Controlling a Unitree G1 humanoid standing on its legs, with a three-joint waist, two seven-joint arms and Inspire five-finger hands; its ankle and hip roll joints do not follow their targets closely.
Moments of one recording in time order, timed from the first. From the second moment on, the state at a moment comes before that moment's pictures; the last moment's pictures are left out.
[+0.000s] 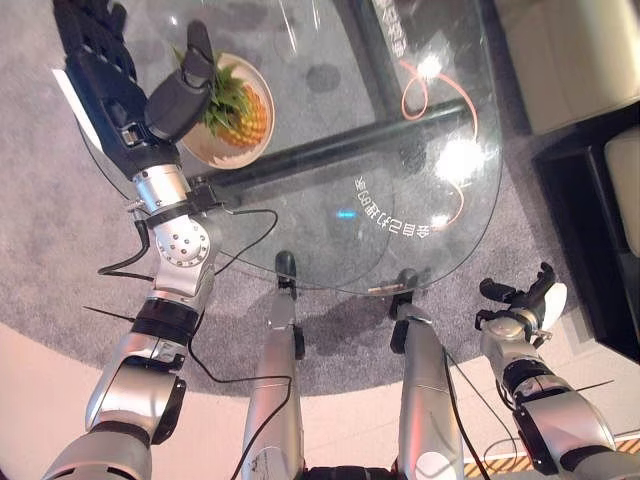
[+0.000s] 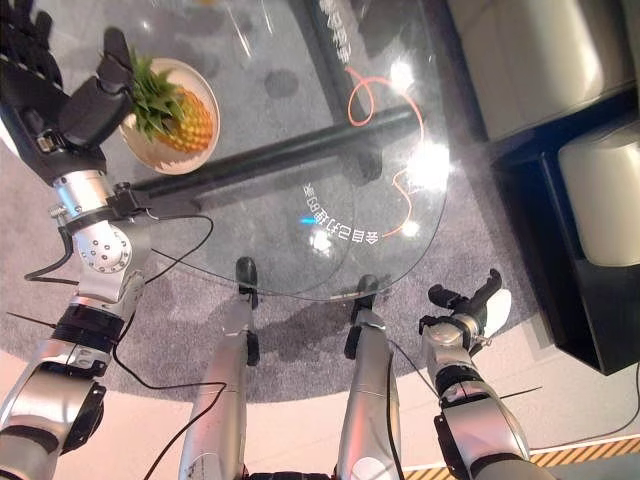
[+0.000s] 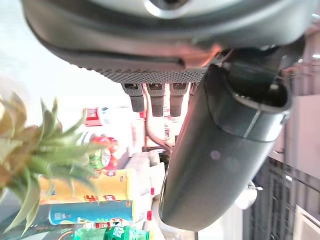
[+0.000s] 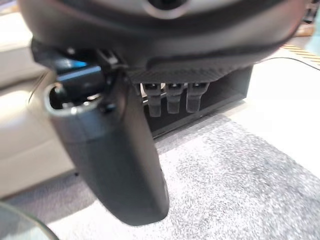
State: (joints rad) left arm -0.68 0.52 -0.18 0.43 -0.55 -0.67 0.49; right arm -0.55 -0.38 0.15 1.17 0.39 -0.16 -0.72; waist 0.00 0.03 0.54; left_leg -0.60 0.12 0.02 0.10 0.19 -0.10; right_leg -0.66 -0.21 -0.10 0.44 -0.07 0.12
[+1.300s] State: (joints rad) left arm 0.04 0.30 -0.19 1.28 -0.11 -0.09 -0.04; right arm 0.02 -0.30 0.12 1.36 0.12 0.02 -0.17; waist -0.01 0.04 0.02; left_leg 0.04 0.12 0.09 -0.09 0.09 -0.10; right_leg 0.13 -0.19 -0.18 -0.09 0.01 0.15
